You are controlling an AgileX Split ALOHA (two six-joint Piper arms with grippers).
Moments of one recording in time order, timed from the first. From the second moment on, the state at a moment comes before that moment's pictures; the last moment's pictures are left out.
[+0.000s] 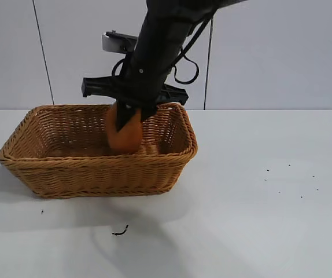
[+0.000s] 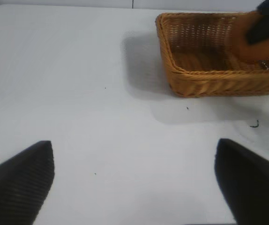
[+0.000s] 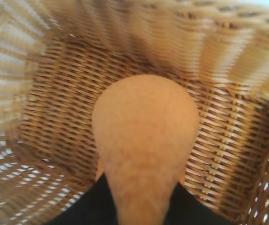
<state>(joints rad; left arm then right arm) -0.03 -0.01 -0.50 0.00 1.06 -0.04 0.59 2.28 -1.93 0.16 0.83 0.09</state>
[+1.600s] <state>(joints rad) -0.03 -0.01 -0.50 0.00 1.06 -0.04 0.00 2.24 -2.09 -0.04 1.22 0.09</state>
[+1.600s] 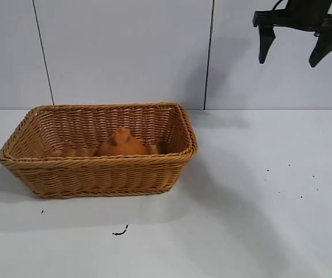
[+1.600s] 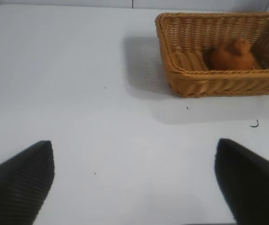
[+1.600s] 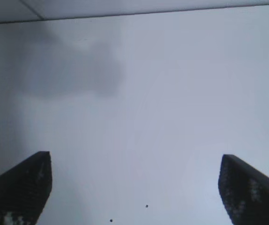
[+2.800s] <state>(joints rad) -0.03 -0.01 -0.50 0.00 1.06 -0.04 0.00 0.81 -0.63 0.01 1.08 -0.06</state>
